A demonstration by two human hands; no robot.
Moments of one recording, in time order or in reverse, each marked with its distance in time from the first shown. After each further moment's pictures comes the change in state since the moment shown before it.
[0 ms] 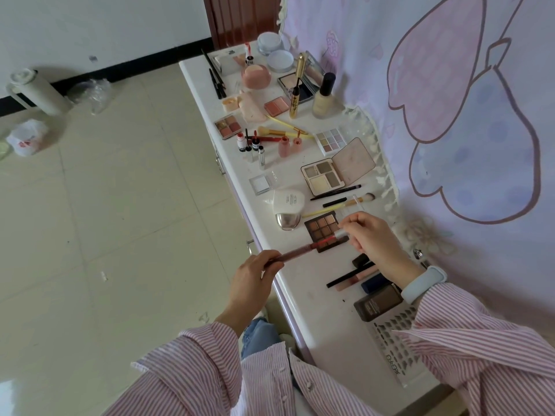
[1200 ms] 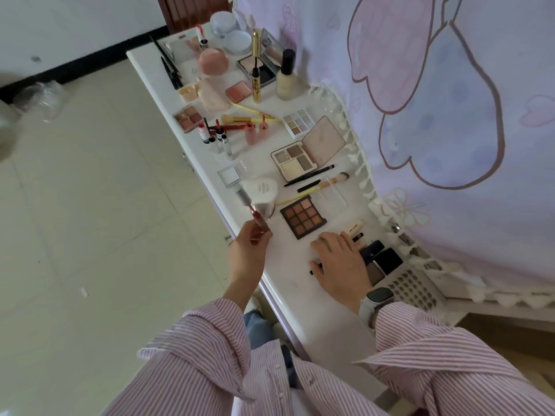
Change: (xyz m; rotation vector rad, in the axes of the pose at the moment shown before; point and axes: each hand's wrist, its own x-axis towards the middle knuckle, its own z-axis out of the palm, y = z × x) left_hand 0.039 0.015 0.036 -0.307 0.138 -0.217; right_hand -0.021 0.098 0.034 -1.128 0.188 -0.412
